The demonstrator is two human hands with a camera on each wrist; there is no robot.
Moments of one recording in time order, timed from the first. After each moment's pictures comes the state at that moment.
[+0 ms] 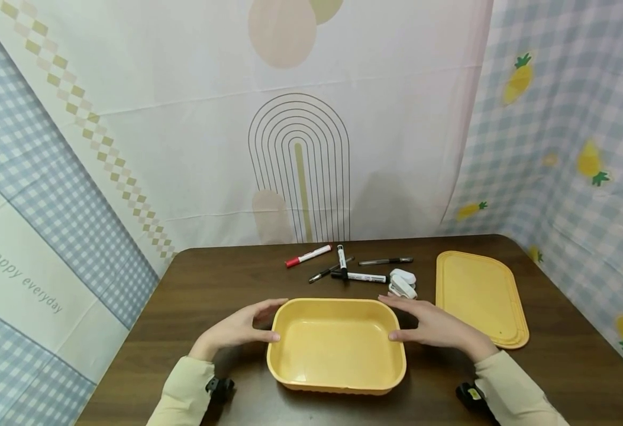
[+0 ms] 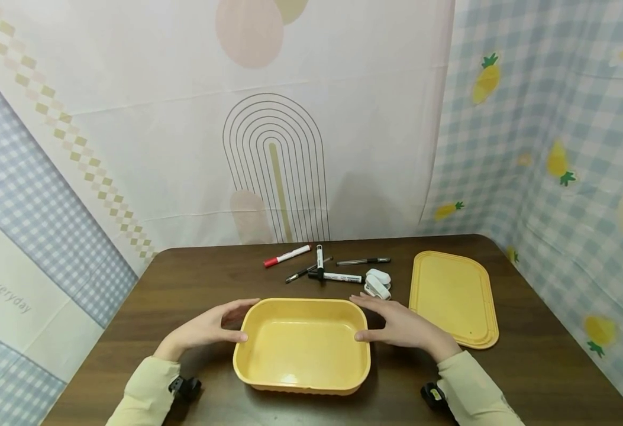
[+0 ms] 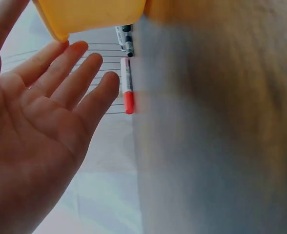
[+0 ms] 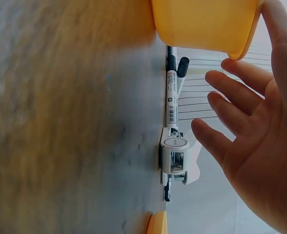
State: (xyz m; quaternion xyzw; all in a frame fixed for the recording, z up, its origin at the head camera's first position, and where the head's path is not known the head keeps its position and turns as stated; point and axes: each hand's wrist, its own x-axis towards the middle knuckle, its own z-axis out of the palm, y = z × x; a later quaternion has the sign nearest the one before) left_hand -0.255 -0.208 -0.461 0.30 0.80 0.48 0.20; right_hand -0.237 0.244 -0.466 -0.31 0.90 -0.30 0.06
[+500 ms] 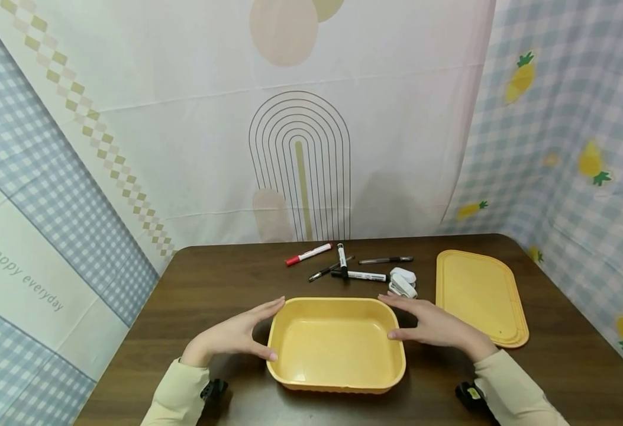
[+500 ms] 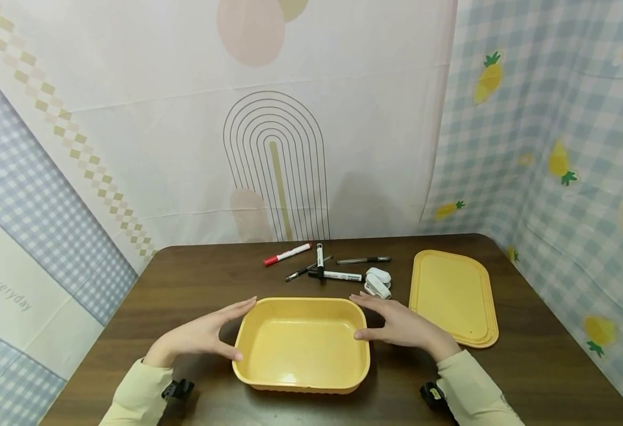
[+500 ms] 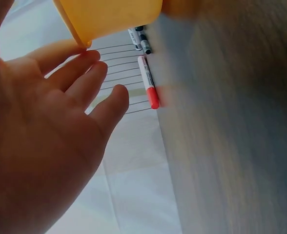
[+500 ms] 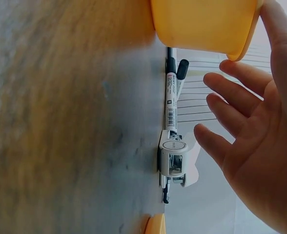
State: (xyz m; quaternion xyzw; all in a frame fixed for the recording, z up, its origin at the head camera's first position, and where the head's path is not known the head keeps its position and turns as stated) left_hand -0.233 -0.207 -0.441 0.33 0.86 0.35 0.18; right_hand -0.237 0.243 -0.466 -0.31 0.90 -0.30 0.06
